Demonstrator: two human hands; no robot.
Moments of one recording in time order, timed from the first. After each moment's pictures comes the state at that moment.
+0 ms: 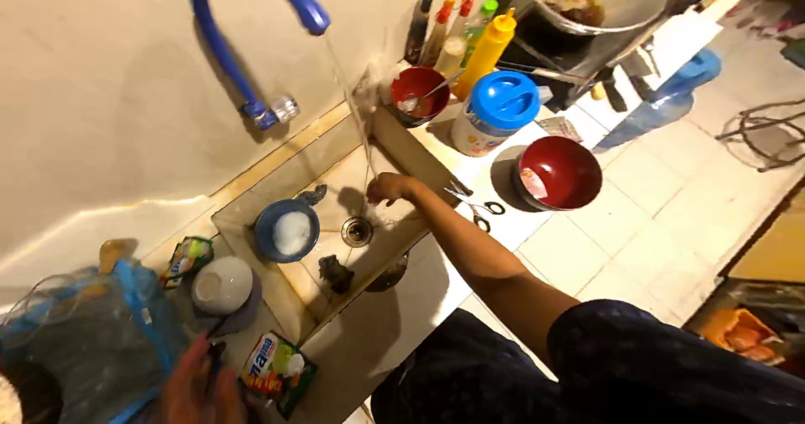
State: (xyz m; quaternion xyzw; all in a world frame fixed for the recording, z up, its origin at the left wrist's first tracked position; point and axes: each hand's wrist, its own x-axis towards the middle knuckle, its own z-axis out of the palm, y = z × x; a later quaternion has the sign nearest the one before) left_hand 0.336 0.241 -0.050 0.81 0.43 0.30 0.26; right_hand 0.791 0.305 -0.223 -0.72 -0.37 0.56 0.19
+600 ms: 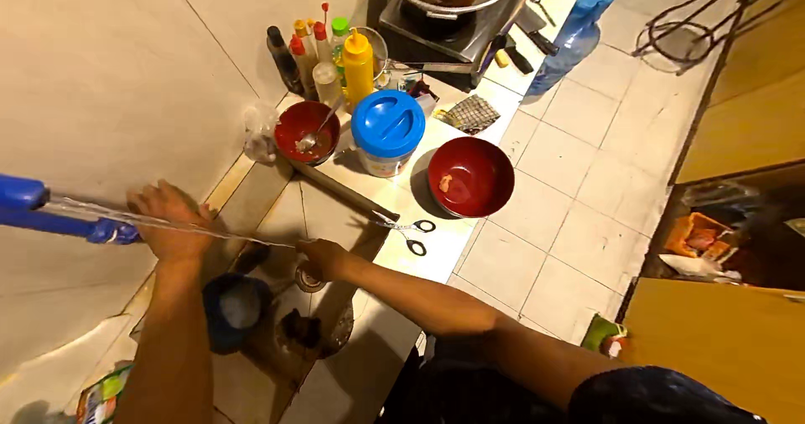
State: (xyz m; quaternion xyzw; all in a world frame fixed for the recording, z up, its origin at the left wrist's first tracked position) left_hand 0.692 0.489 -0.126 0.94 0.35 0.03 -0.02; right_hand 0.786 0.241 -0.191 -0.72 -0.45 0.45 0.28
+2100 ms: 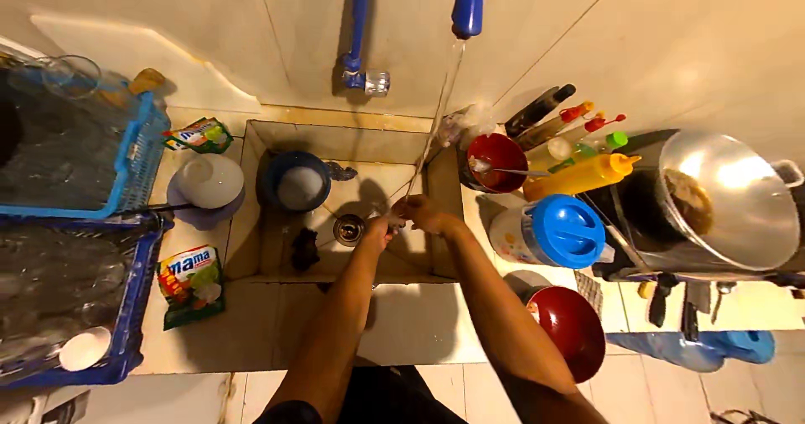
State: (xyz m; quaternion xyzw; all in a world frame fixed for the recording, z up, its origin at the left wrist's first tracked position) left_hand 0.705 0.306 -0.267 0.15 0.62 0.24 0.74; right_hand 0.827 0.307 -0.172 -0.64 -0.52 0.56 0.08
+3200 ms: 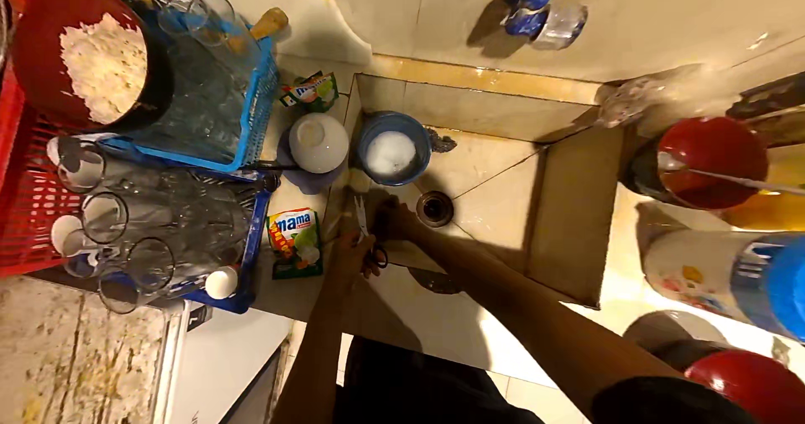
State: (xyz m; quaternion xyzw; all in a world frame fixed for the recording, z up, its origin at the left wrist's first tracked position) left_hand 0.443 0.232 -0.189 0.22 0.68 0.25 0.65; right_hand 0.590 0.317 -0.368 -0.53 -0.71 0.46 -0.11
